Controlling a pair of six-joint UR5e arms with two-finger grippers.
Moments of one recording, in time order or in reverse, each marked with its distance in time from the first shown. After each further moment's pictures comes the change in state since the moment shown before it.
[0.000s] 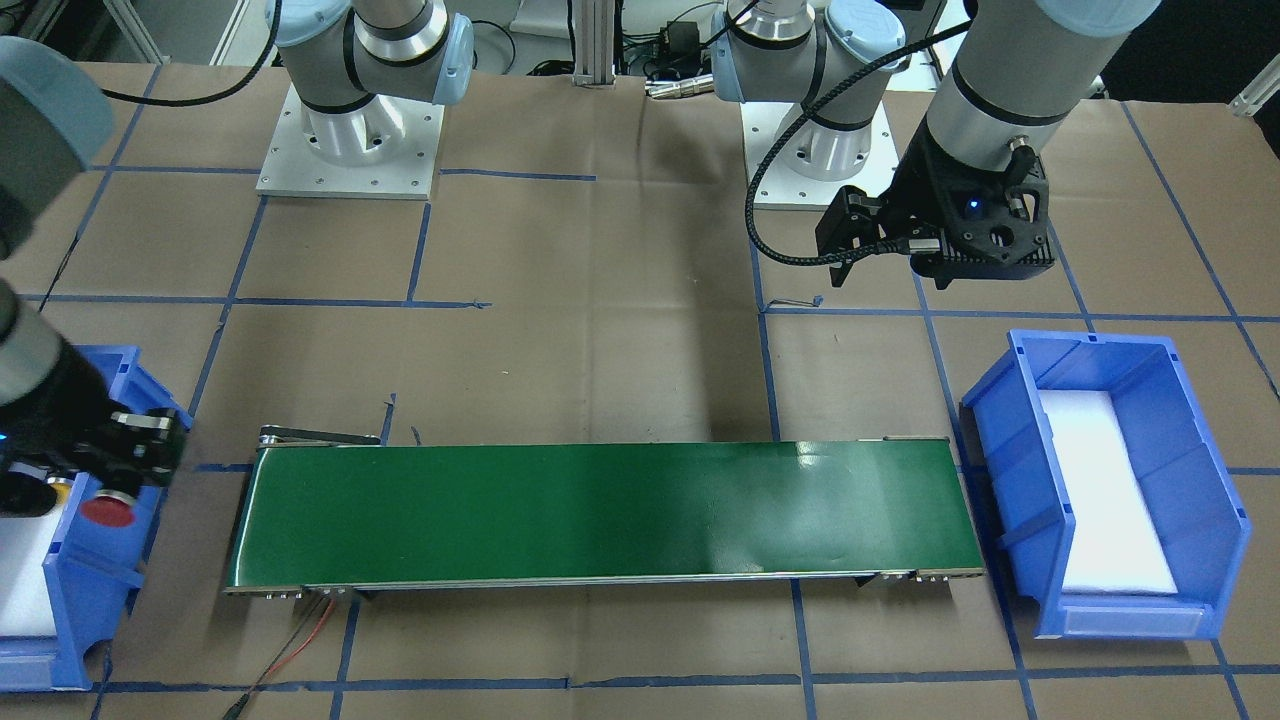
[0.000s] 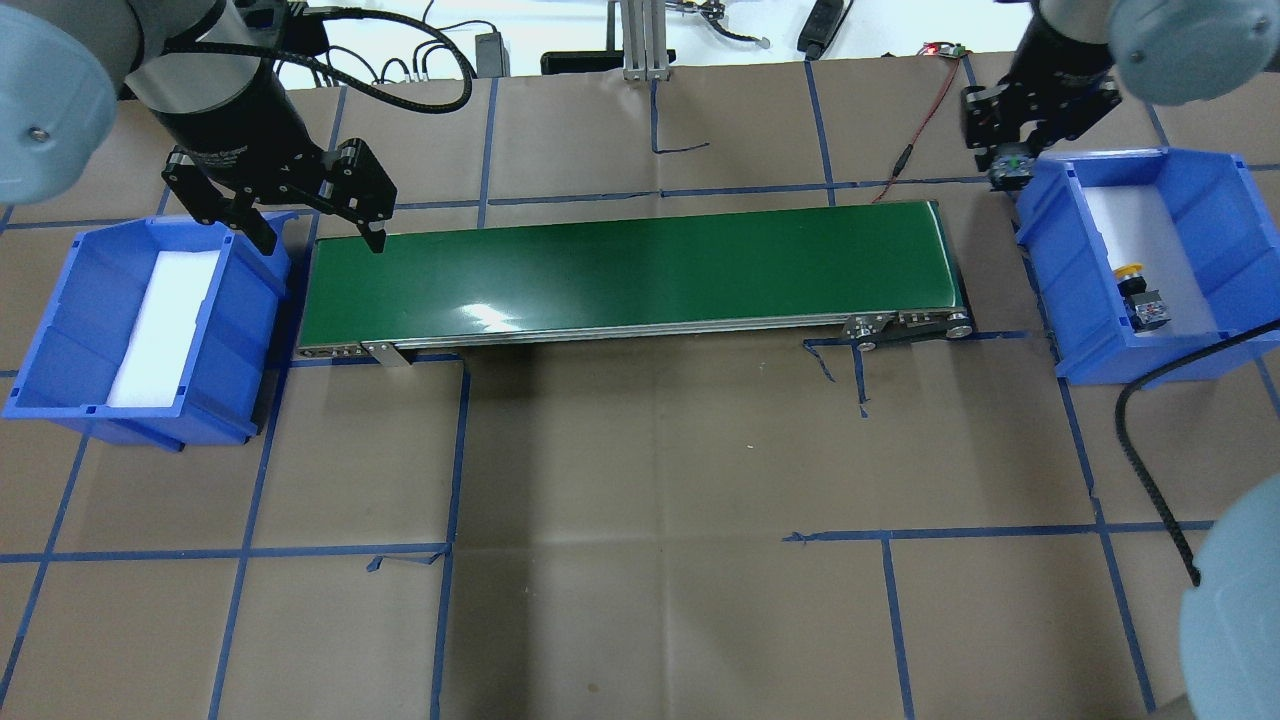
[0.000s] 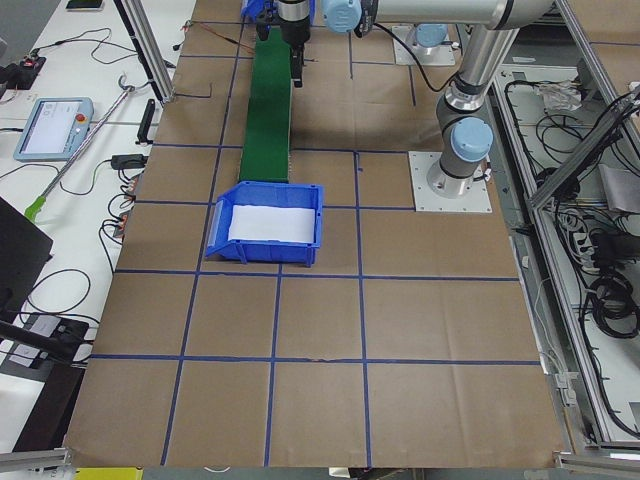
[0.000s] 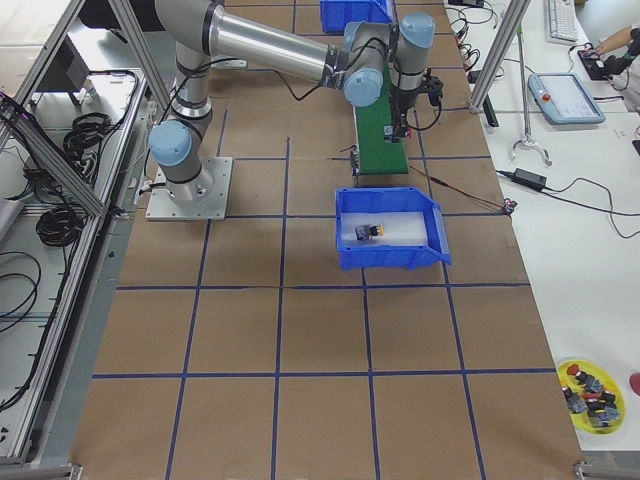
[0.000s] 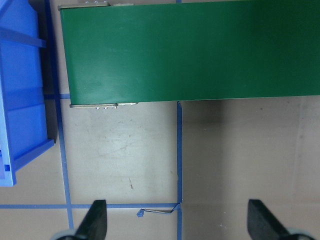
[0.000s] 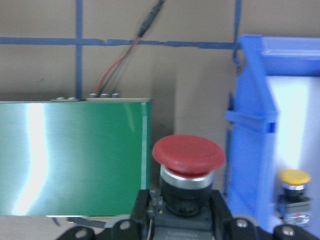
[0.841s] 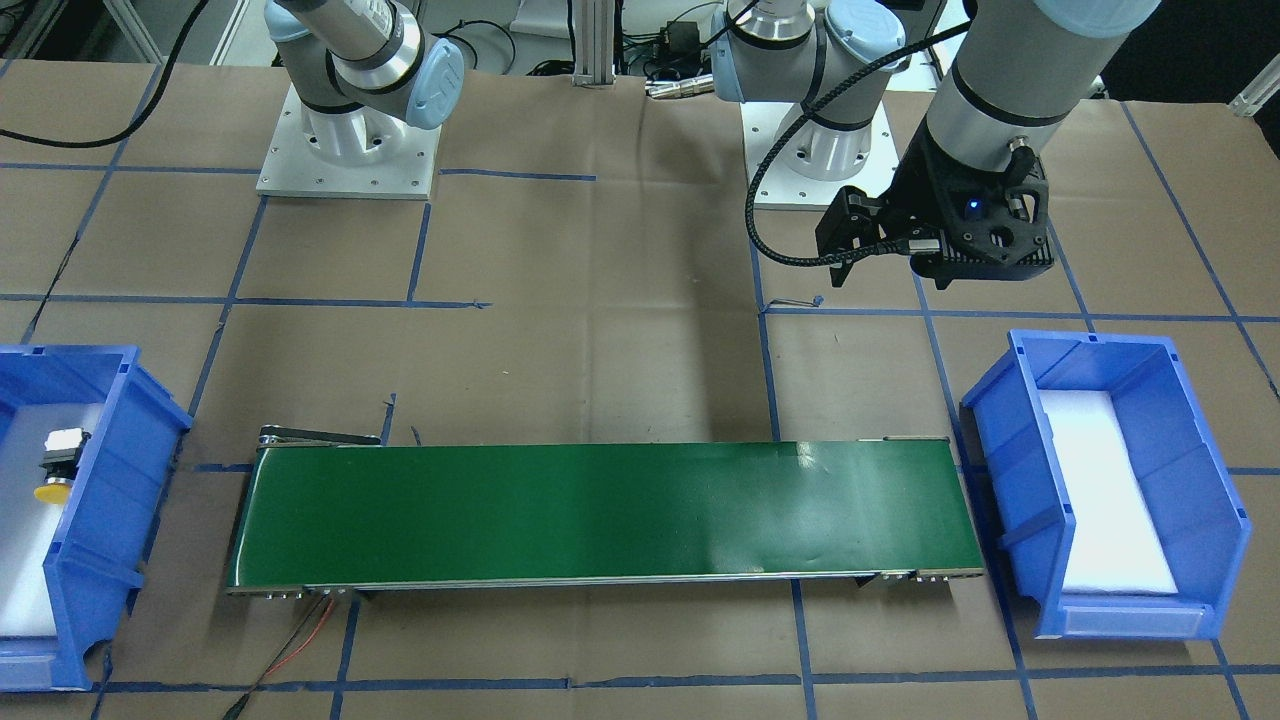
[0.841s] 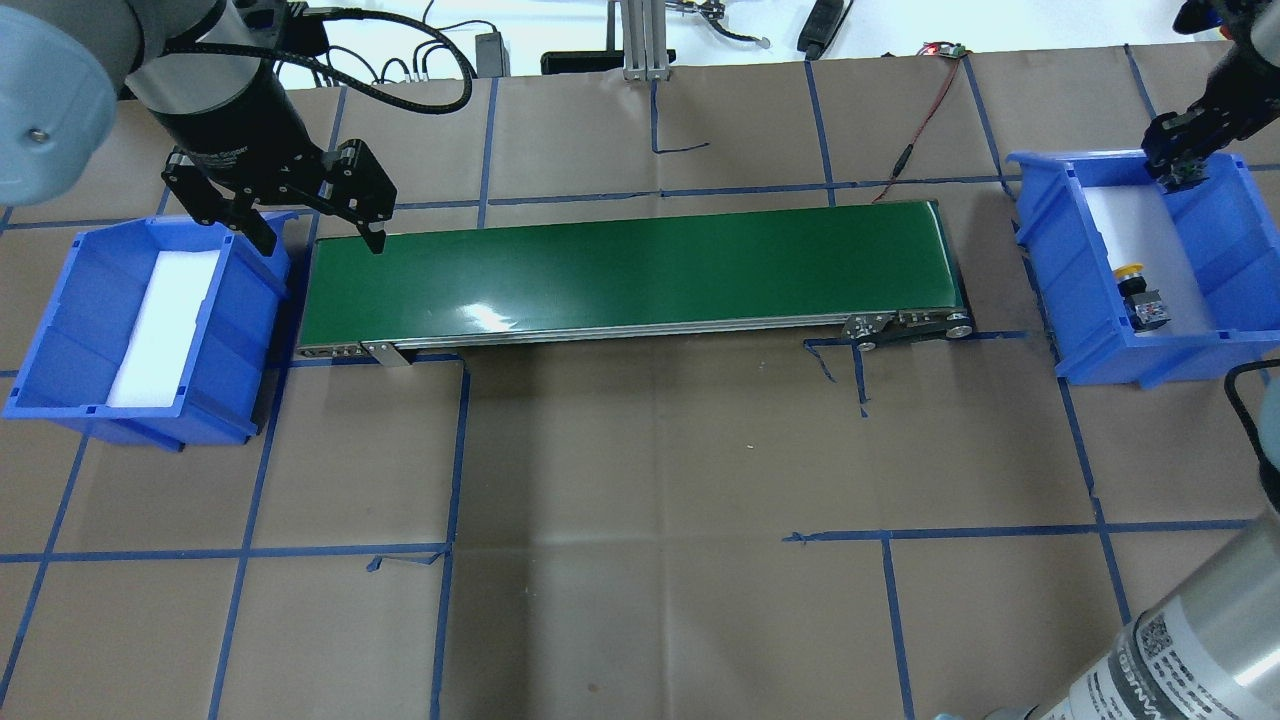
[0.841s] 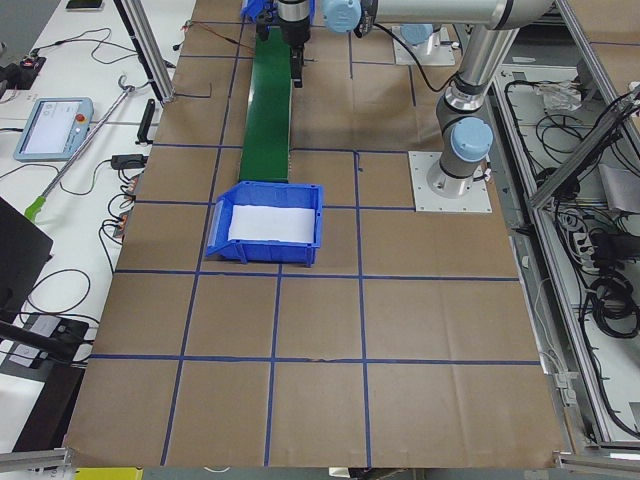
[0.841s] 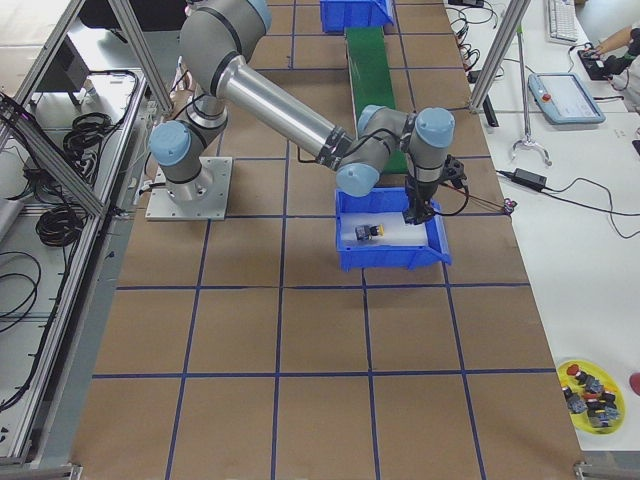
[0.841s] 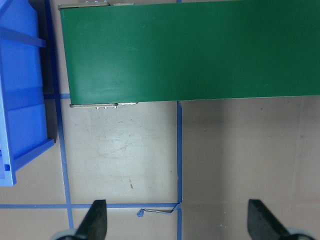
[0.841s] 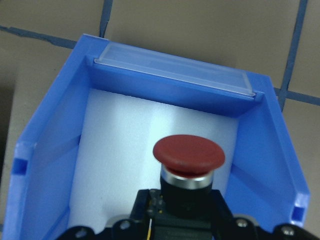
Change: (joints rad) left arm 0.000 -0.001 -0.001 0.000 0.000 0.000; right arm -0.240 0.199 -0.031 -0.209 0.016 -0.411
